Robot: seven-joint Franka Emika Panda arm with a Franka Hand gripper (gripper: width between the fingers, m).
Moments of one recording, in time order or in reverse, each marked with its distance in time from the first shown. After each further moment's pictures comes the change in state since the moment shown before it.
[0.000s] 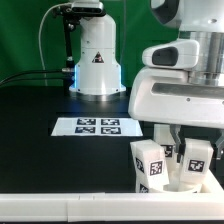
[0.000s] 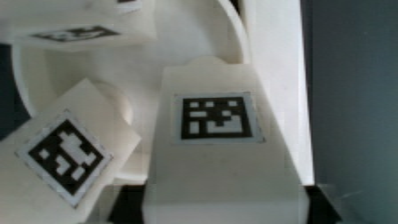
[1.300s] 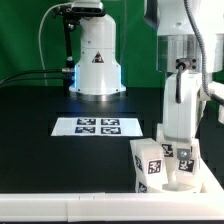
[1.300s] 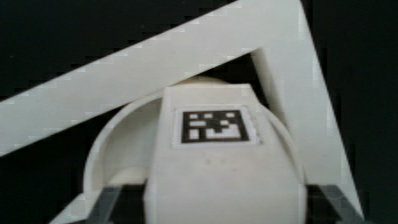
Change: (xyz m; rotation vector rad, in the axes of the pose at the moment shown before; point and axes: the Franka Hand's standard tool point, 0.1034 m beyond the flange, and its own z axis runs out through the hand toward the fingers) arm -0.014 0.013 0.003 0.075 -0.066 1.693
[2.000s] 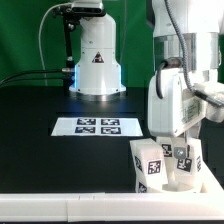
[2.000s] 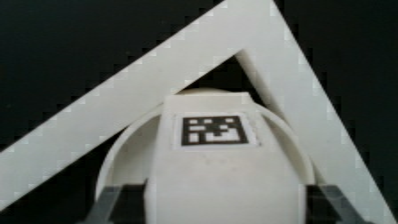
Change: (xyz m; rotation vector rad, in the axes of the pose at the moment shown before) arm 0.001 0.004 0.001 0.055 -0.042 0.106
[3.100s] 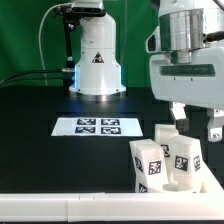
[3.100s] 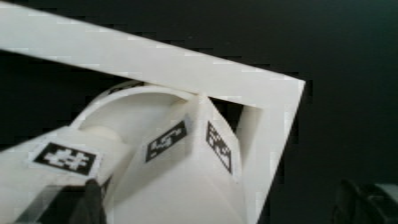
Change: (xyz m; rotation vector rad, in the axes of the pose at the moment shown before) arm -0.013 0.000 -0.028 -0.001 -0.042 -0.875
